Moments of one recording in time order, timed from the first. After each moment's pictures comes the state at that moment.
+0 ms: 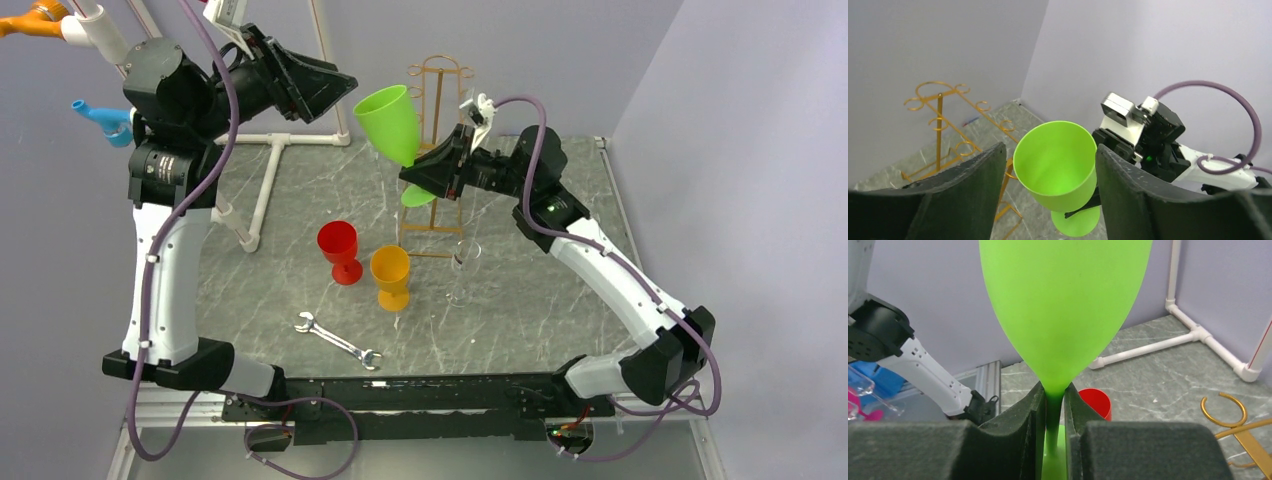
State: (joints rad) left arm -0.21 1.43 2.11 -0.42 0.74 -0.49; right arm 0.57 1.36 1.37 0.17 -0.76 0.34
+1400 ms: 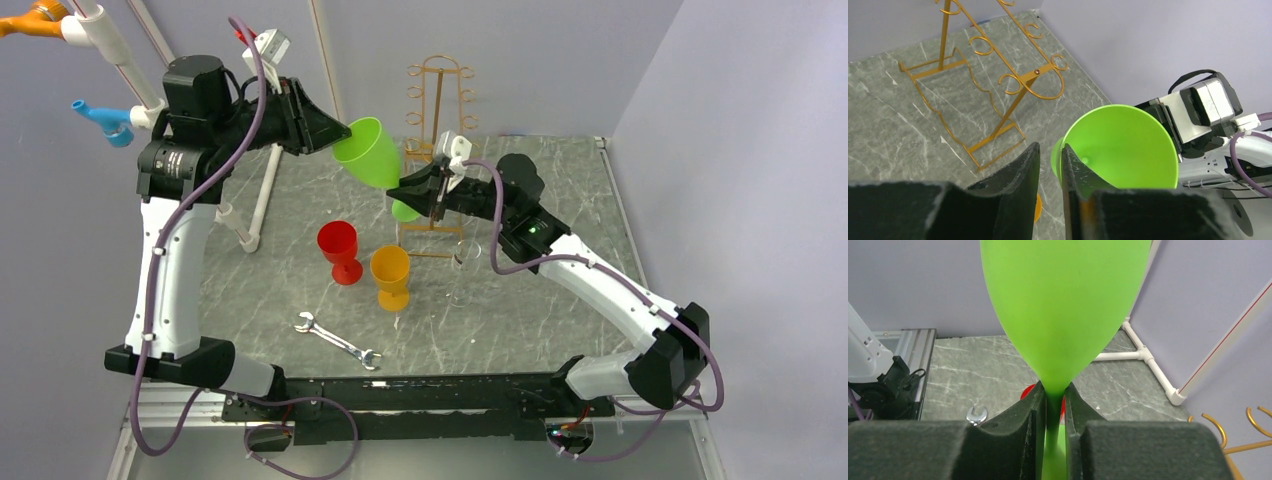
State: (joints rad) left arm -0.18 1.43 2.06 -0.85 0.72 -0.33; right arm 0.70 1.33 1.21 0.27 -0.63 -0.09
